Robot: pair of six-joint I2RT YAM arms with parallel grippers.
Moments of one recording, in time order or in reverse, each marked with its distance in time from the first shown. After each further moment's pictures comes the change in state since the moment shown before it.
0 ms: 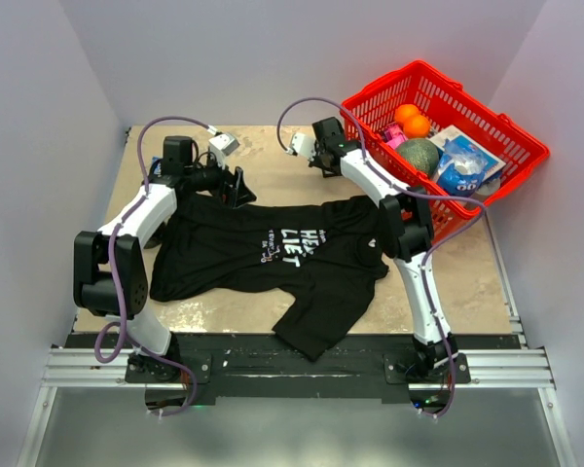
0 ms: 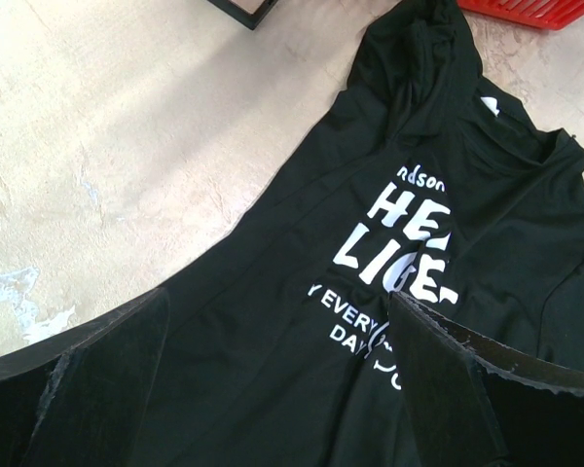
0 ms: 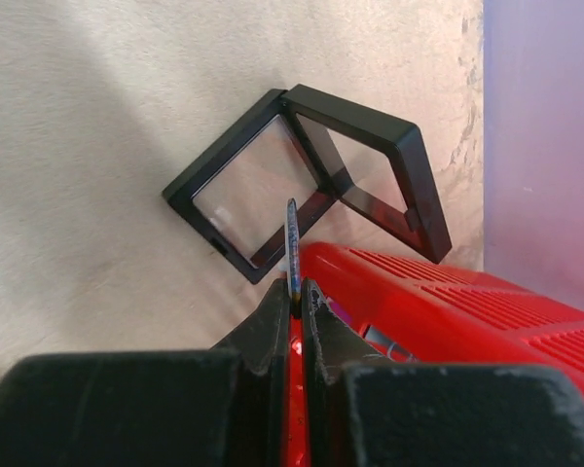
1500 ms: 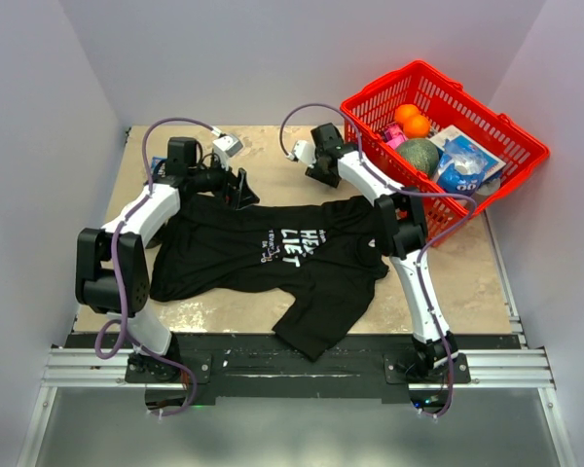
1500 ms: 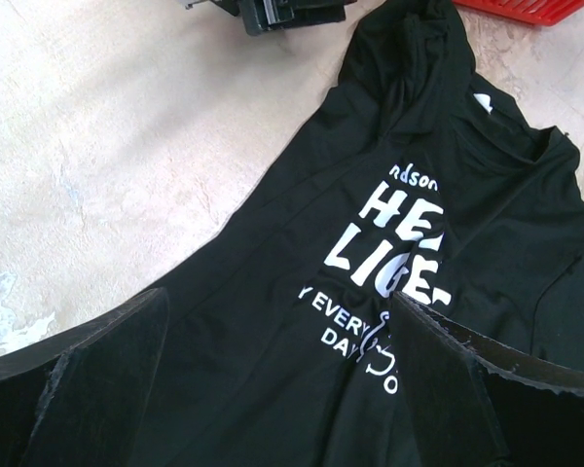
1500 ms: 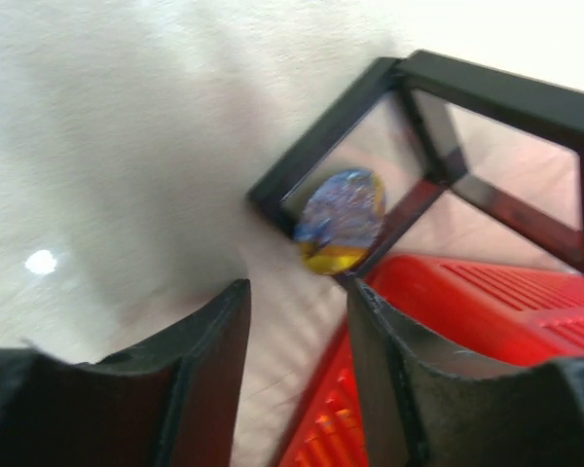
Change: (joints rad) left arm -0.018 0.017 0.000 0.005 0.000 -0.012; right arm -0.005 0.102 0.071 -0.080 0.003 0.099
